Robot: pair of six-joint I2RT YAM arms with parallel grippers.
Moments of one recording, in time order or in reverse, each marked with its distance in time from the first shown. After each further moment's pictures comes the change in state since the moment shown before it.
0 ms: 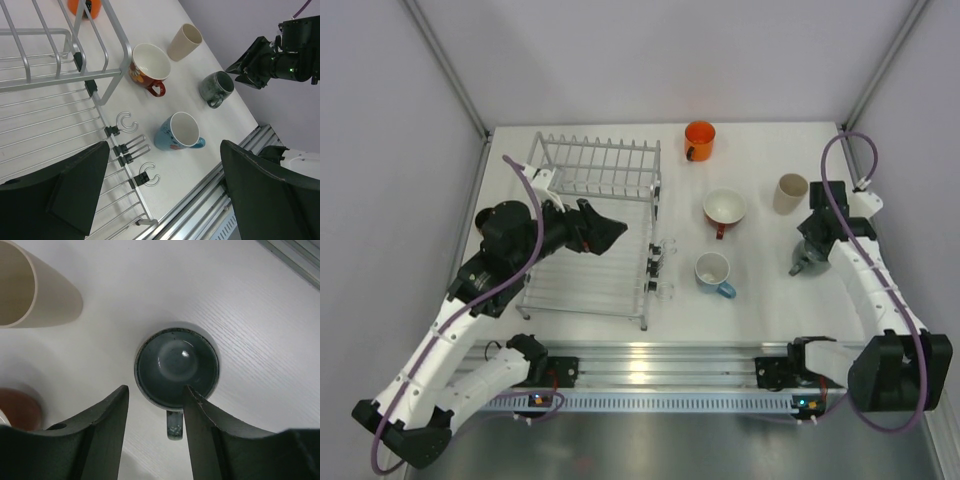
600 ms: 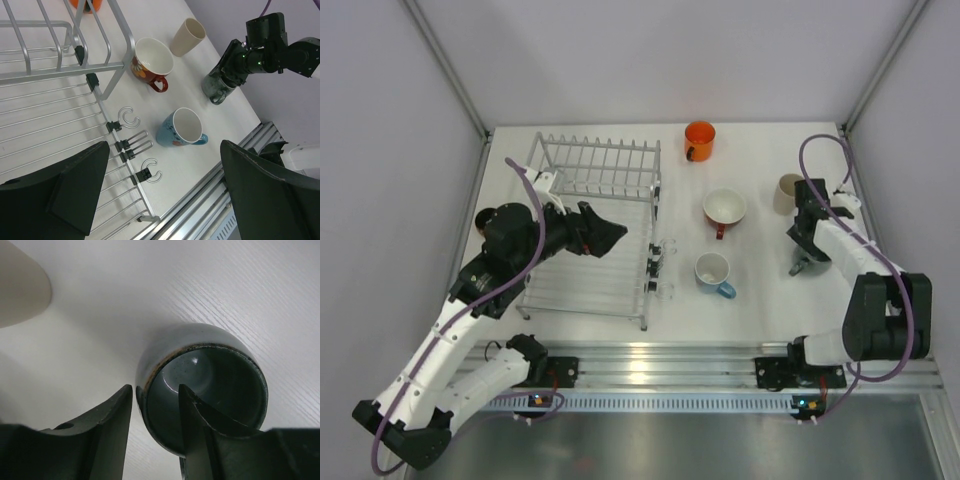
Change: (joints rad) left arm 0.000 -0.010 -0.027 -0.002 0.000 0.001; right arm 0.000 0.257 -0.019 0.130 -0.029 -0.008
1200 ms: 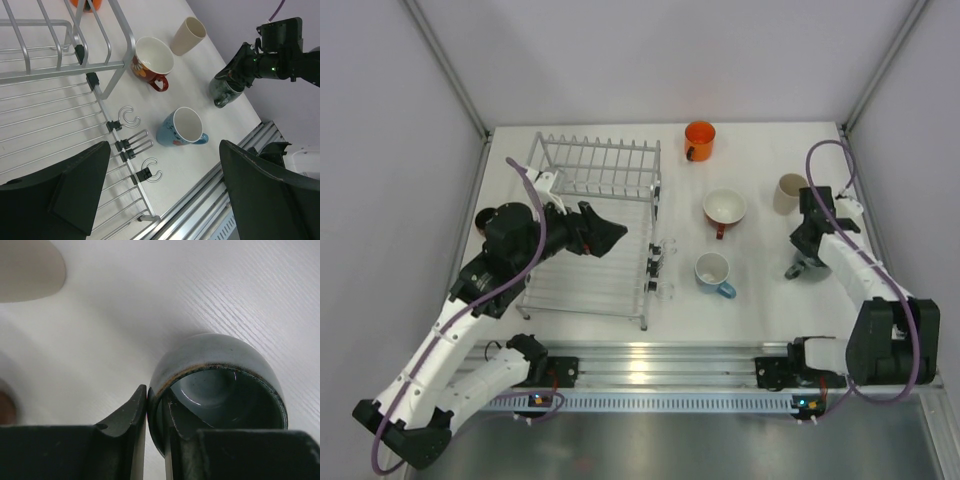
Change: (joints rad) left arm 0.000 0.000 0.000 0.000 0.000 0.002; right arm -0.001 -0.100 -0.074 0.026 -0.060 -0.016
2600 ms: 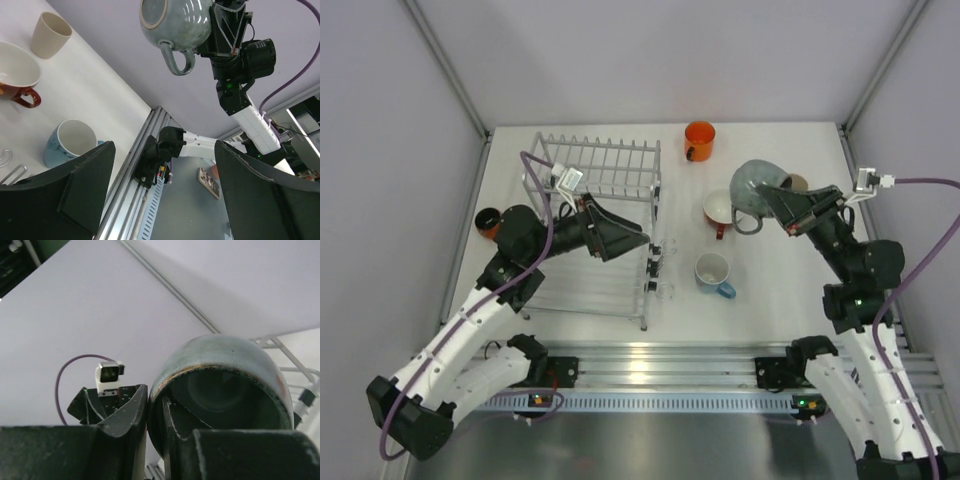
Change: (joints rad) left arm 0.000 0.064 -0.166 0.546 0.449 -0.353; right arm 0.101 -0.723 -0.154 0.912 -0.931 0.338
